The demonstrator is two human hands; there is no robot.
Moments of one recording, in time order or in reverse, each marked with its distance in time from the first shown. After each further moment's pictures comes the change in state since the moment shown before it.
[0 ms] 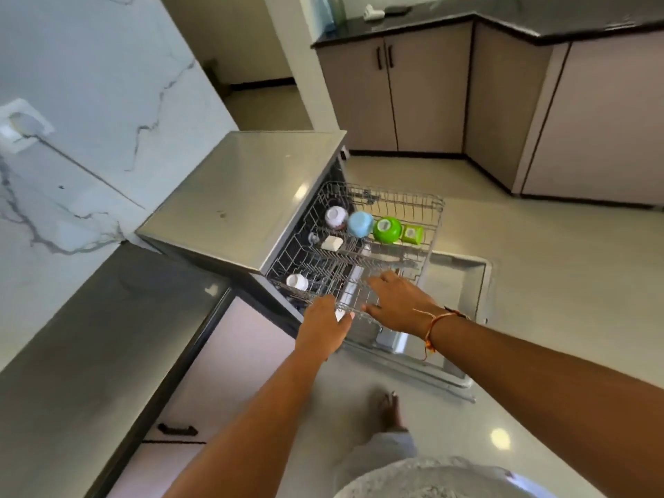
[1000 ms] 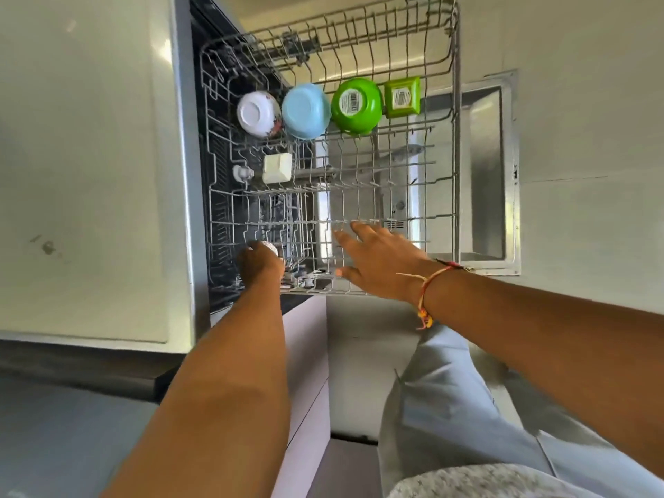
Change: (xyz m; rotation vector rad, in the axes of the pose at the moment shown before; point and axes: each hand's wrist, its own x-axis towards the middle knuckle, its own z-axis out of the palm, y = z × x) left_hand 0.377 -0.188 0.092 0.496 -0.187 -0.396; right_hand 0.225 0.047 0.116 0.140 -0.234 0.196
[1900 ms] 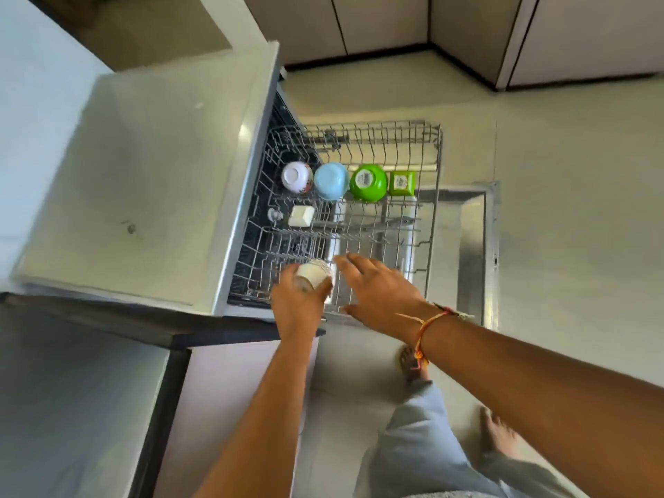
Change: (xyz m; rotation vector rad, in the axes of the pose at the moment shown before) left_hand -0.237 0.025 -0.076 -0.784 0.259 0.229; right_hand -0.102 -0.022 -0.043 -0.043 0.224 -0.159
